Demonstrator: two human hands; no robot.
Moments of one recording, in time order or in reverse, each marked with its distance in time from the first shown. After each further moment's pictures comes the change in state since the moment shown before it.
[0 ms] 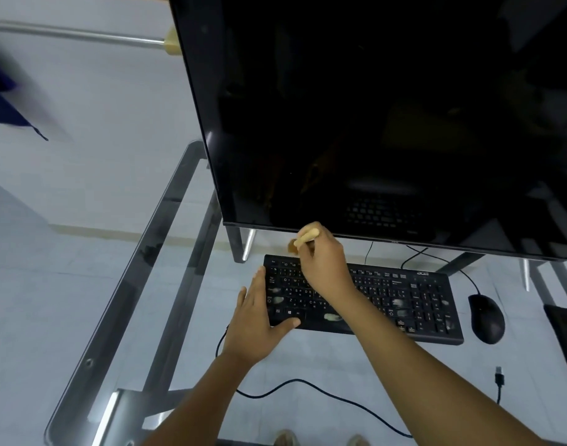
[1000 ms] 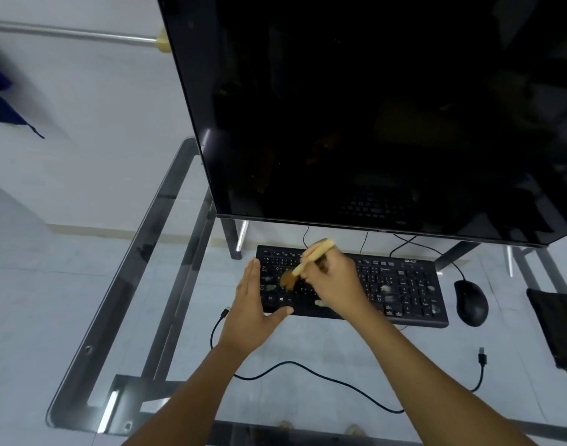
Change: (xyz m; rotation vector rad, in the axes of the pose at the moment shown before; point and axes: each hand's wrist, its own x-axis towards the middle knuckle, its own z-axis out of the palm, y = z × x) left_hand -0.011 0.012 0.003 -0.090 0.016 -0.058; right_hand -0.053 0.013 -0.034 0.225 -0.082 0.114
